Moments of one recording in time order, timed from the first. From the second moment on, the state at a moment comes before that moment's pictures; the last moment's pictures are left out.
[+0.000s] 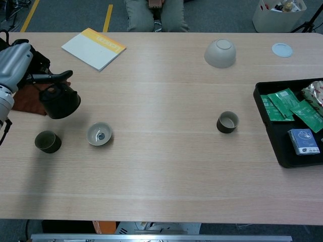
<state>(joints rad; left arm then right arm) -0.40 -1.57 -0.22 -1.50 1.20 1.31 0.25 0.05 -0.99 0.02 -1.74 -1.56 1.48 0.14</state>
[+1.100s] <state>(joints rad) -0.39 -1.52 -0.24 -1.59 1.31 1.44 0.24 0.15 -0.96 -0.01 -1.75 -1.63 1.33 -0.03</state>
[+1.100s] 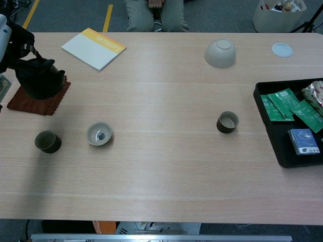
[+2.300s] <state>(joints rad) -0.35 -1.43 -0.18 -1.76 1.38 1.45 0.27 0.54 -1.28 0.04 -1.74 -1.15 0.83 -0.65</state>
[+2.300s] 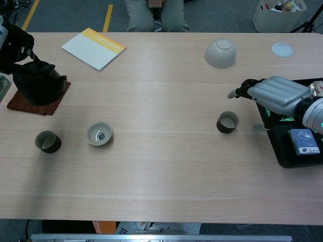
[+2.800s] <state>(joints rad) -0.34 -1.41 -0.17 -1.75 1.38 1.44 0.23 0.63 -1.43 0.00 -1.63 -0.98 0.85 -0.80</state>
